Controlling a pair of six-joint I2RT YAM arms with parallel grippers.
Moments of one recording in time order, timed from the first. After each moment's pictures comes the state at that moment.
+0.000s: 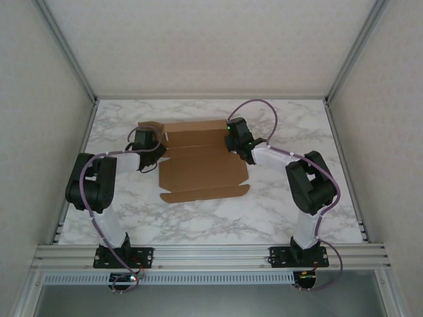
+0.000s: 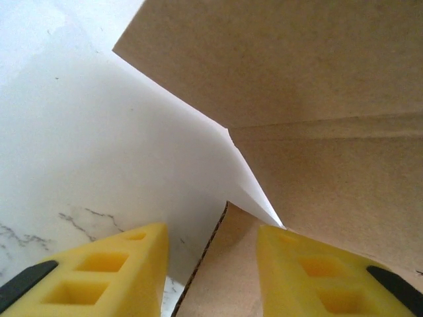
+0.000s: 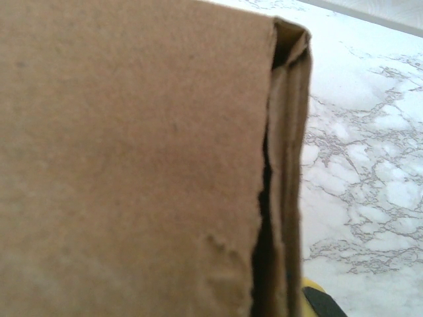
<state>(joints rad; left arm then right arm) -0.13 1.81 0.90 0.06 0.02 -0.94 0.58 1.86 1.20 -0.09 0.32 0.09</state>
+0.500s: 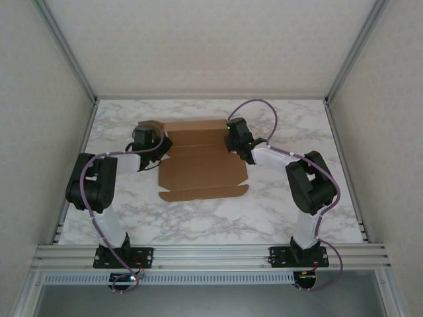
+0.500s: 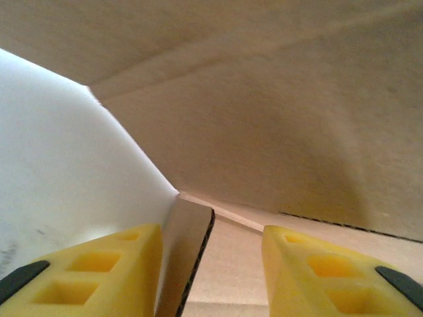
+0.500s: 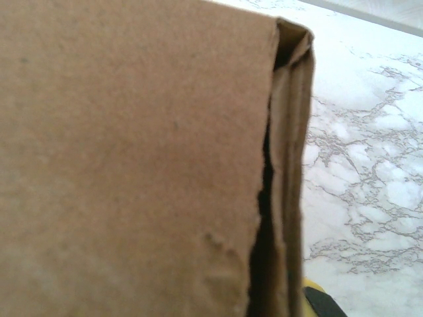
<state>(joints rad) -0.14 1.81 0.88 0.22 0.21 -0.98 0.58 1.86 1.20 -0.09 0.32 0.09</state>
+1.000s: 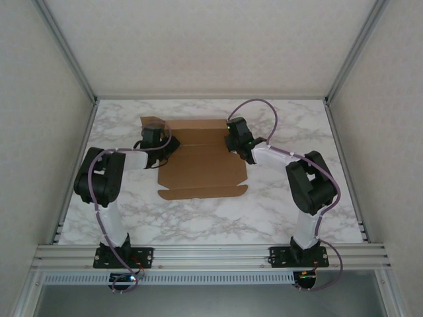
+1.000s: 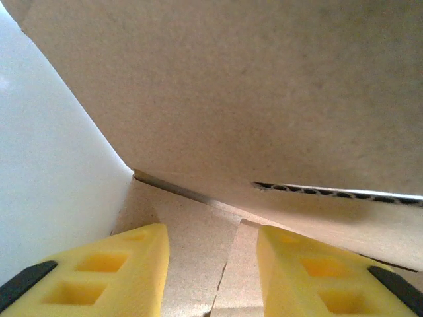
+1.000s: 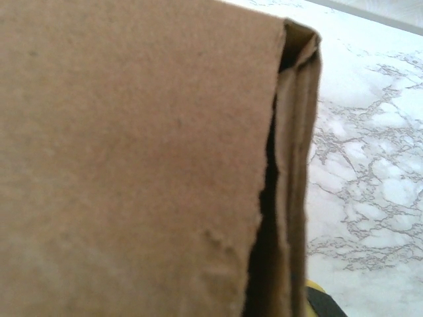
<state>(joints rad) -0.20 1.90 0.95 0.22 0.22 -0.97 0.58 1.86 1.21 -0.11 0.32 0.09</state>
